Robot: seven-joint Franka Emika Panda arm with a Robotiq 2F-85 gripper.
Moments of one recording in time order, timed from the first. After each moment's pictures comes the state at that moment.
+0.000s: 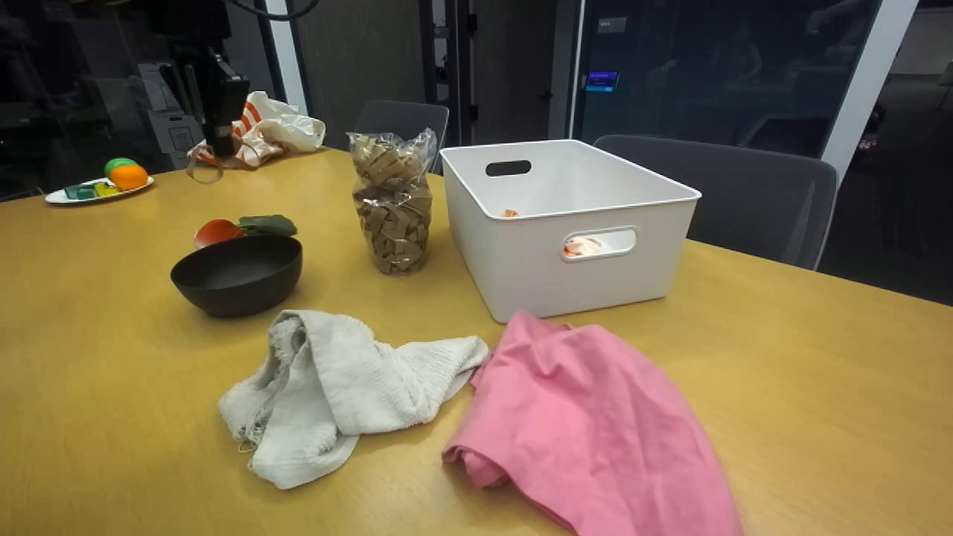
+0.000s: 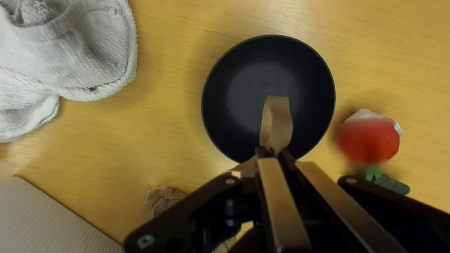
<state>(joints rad) 0.22 -0.41 0.24 -2.37 0.17 2.00 0.24</state>
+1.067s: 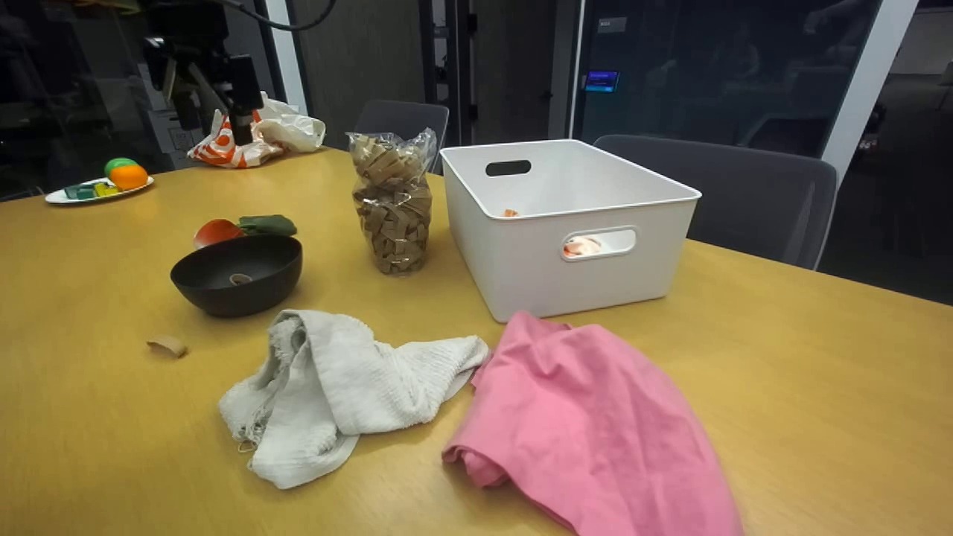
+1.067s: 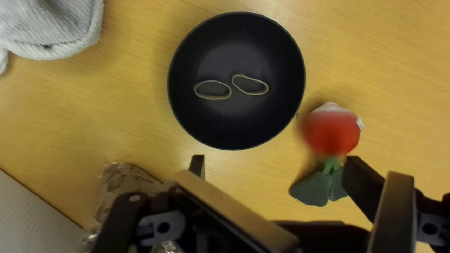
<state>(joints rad) 0.25 -0.38 0.24 -2.35 0.22 2.08 0.13</state>
